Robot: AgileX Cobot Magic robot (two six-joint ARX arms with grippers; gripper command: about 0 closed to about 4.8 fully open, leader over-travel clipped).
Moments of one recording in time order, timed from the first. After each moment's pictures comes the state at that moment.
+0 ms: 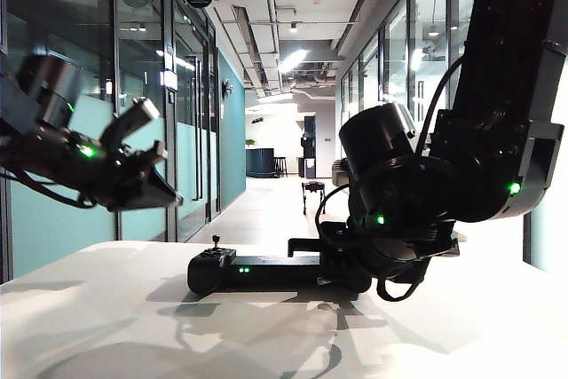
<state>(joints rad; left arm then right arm) -0.12 1.97 0.96 0.56 0.61 -0.04 0.61 2.16 0.85 0.85 0.45 0.30</state>
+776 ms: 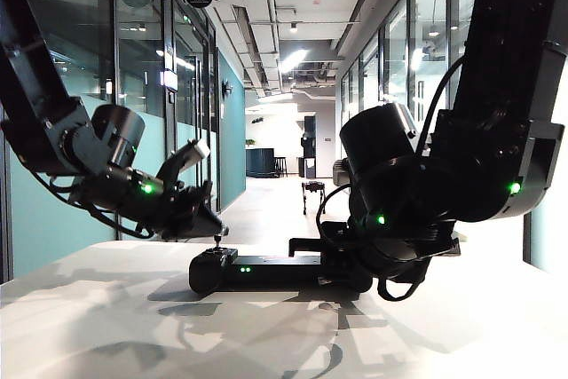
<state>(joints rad) -0.19 2.26 1.30 0.45 0.64 0.02 0.61 2.16 0.85 0.85 0.45 0.30</state>
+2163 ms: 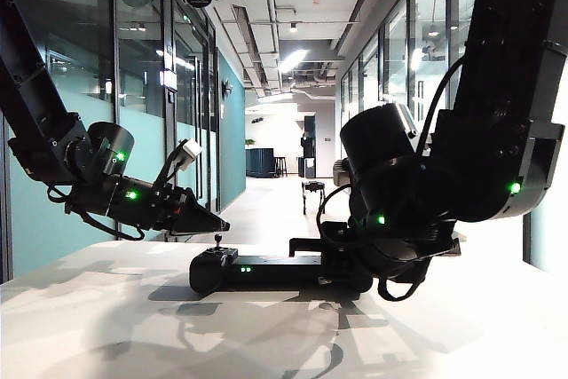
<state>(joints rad) -0.11 2.40 1.53 0.29 1.01 0.28 0.61 2.16 0.85 0.85 0.45 0.29</state>
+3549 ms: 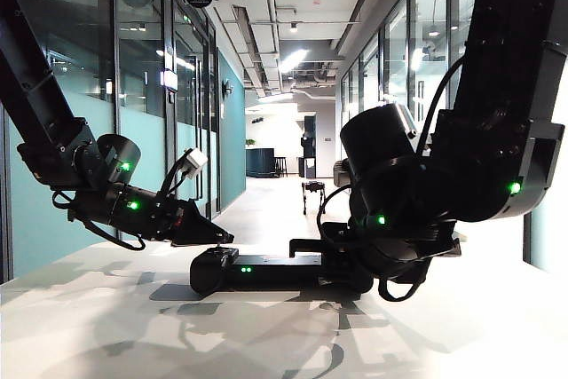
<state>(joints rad) -0.11 2.44 1.59 0.15 1.07 0.43 0.61 2.16 0.85 0.84 0.45 0.30</state>
